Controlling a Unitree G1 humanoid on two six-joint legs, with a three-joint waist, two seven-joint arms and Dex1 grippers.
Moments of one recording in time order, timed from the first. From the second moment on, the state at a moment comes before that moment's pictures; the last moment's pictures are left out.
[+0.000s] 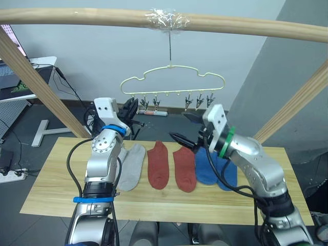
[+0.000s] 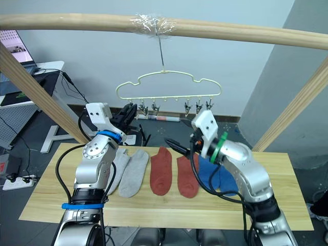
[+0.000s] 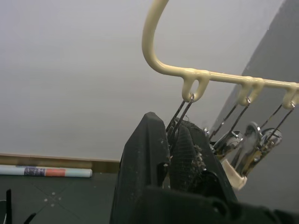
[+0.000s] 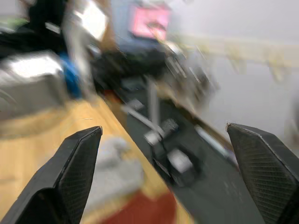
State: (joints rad) left arm -0.44 0.28 0.13 0.09 -0.21 0.15 -0.31; right arm -0.25 -0.35 0.17 -0.36 0.27 0.56 0.50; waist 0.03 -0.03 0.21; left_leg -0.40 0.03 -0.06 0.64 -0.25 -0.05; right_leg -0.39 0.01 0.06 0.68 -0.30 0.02
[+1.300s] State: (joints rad) left arm -0.43 0.28 0.13 0.11 -0.23 0.15 -0.33; right arm -0.18 -0.31 0.05 0.20 0.06 0.48 0.27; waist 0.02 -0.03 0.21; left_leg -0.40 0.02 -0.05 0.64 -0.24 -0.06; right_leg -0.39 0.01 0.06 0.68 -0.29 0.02
